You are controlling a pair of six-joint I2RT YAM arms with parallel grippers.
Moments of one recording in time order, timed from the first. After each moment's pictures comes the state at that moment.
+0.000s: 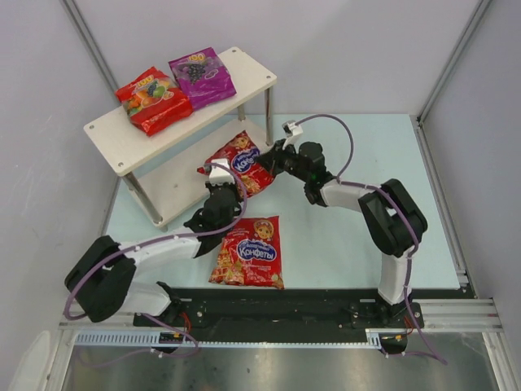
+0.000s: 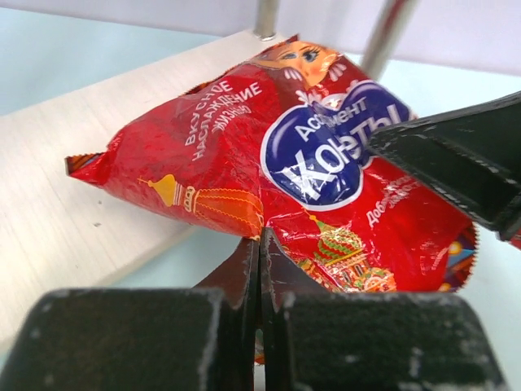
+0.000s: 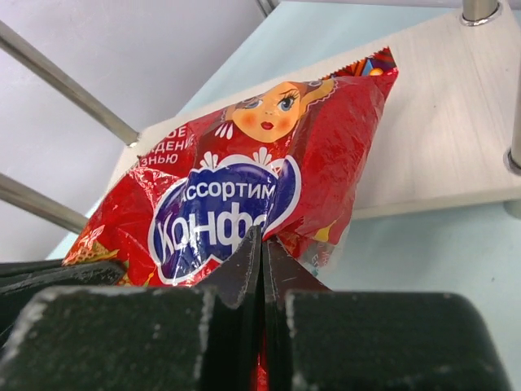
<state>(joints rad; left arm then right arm) -0.78 1.29 0.60 0.54 -0.77 -0.27 0.58 1.89 1.13 0.73 -0.33 0.49</state>
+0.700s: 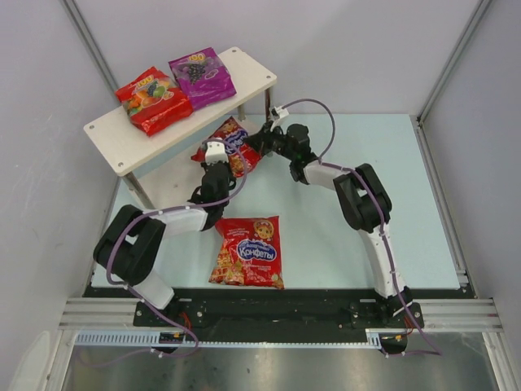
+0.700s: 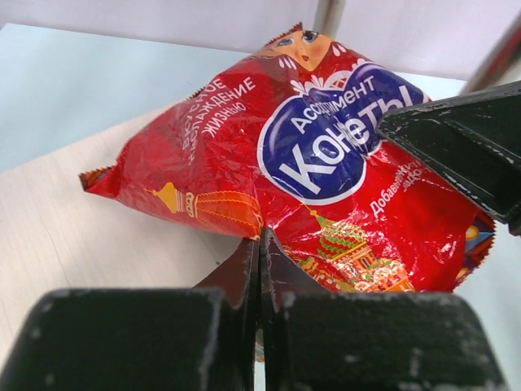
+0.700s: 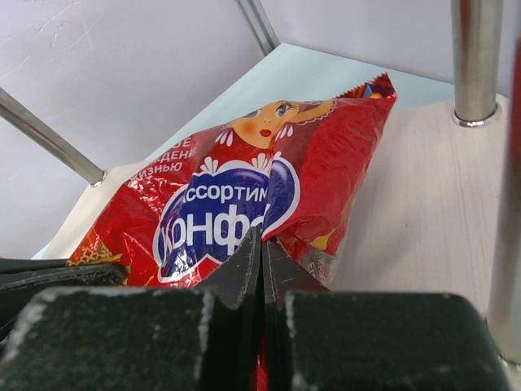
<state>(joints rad) -0.53 1.60 0.75 0.69 -0.60 -0.18 0.53 2.30 1.62 0.74 -0.45 0.45</state>
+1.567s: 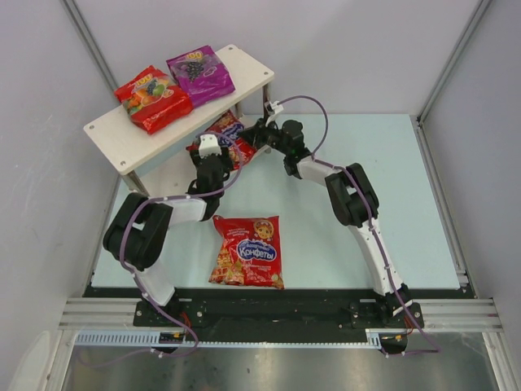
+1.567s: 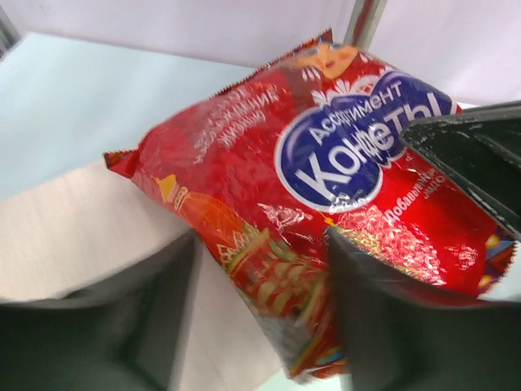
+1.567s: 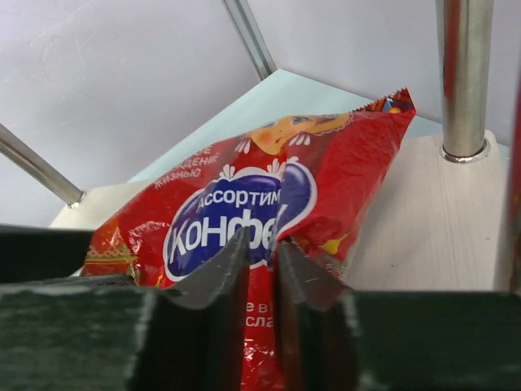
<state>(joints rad) -0.41 1.73 0.82 0.79 -0.54 -0.16 0.52 2.50 1.89 0.73 -0.48 0.45</state>
